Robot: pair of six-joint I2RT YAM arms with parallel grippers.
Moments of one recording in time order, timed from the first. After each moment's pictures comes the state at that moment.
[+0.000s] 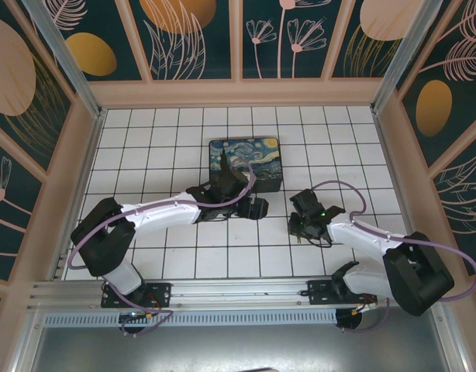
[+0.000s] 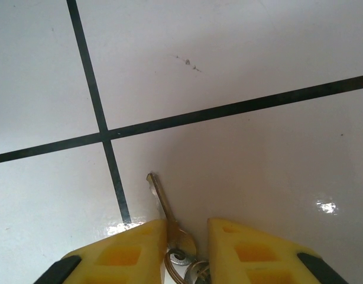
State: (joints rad) left arm -0.91 1.64 1.00 -0.20 0.10 -0.63; right arm 0.59 1.21 0.48 -0.45 0.04 0.76
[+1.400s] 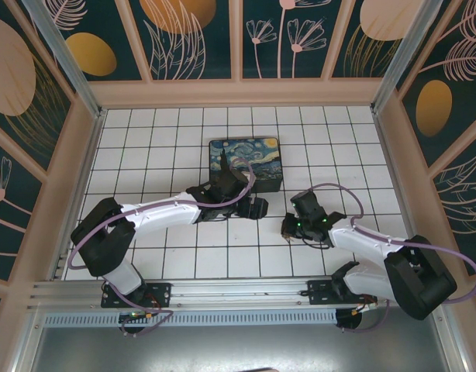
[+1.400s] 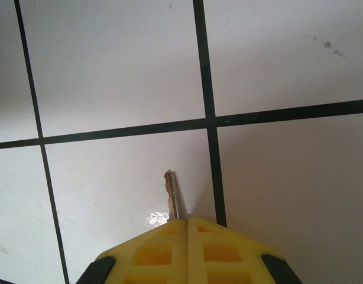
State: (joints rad) left arm -0.91 1.64 1.00 -0.20 0.10 -0.63; right arm 0.60 1.18 0.41 -0.27 -0.12 0.75
